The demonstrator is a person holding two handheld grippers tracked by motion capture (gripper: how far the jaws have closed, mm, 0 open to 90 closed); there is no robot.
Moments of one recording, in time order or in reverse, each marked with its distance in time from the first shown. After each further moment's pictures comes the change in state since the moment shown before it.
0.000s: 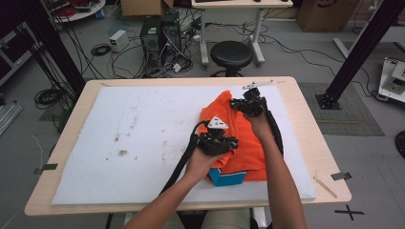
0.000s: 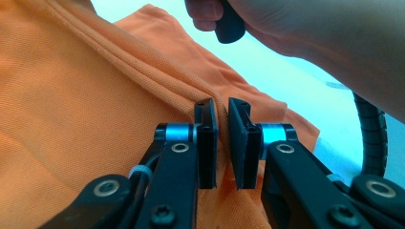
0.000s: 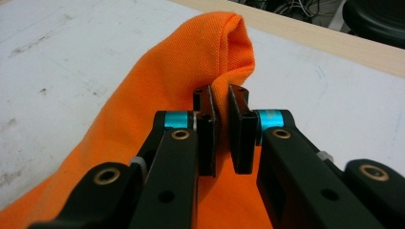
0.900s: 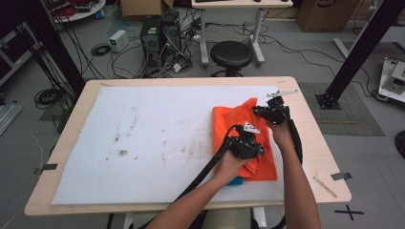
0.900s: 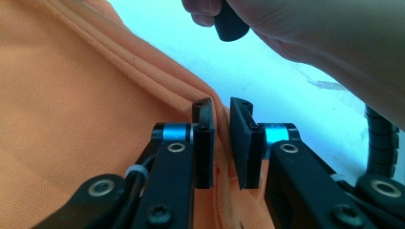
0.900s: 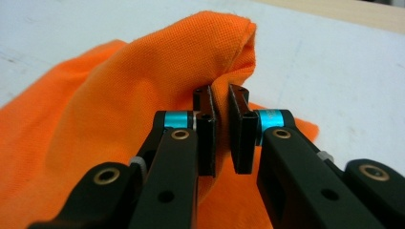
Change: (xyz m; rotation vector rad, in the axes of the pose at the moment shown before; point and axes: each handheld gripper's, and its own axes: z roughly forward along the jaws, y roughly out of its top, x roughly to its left) left arm -0.036 0.011 0.076 0.078 -0.049 0.002; right arm -0.053 -0.049 -0.028 0.041 -0.134 0.088
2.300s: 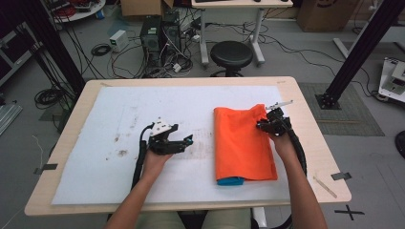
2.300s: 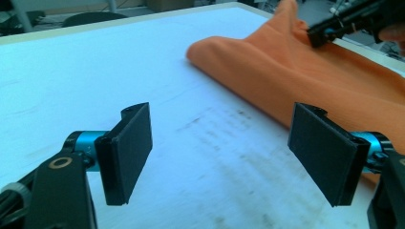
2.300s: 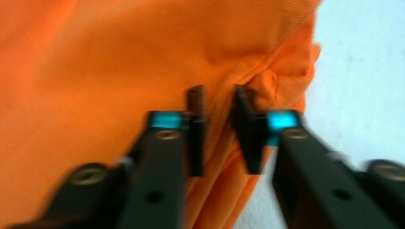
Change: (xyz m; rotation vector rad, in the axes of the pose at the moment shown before) left arm 0.146 -0.114 -0.161 -0.325 0.302 -0.029; right arm 0.011 -0.031 -0.004 0.160 -0.083 -0.062
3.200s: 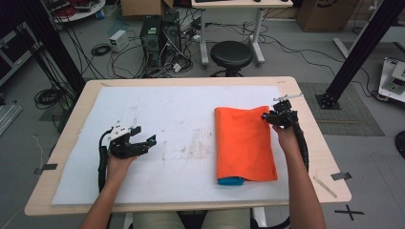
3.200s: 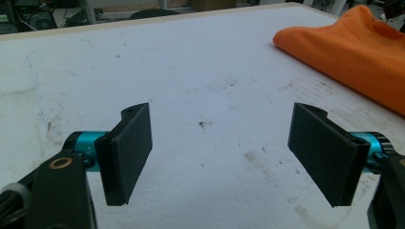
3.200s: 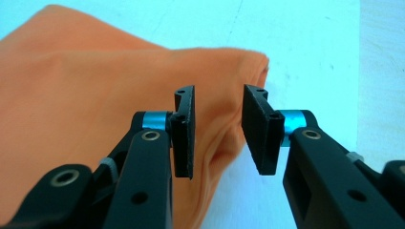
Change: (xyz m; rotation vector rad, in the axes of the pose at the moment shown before) left arm 0.059 -0.023 -0.071 -0.004 0.123 -0.035; right arm -0.020 0.018 -0.009 -0.060 -0.089 0.105
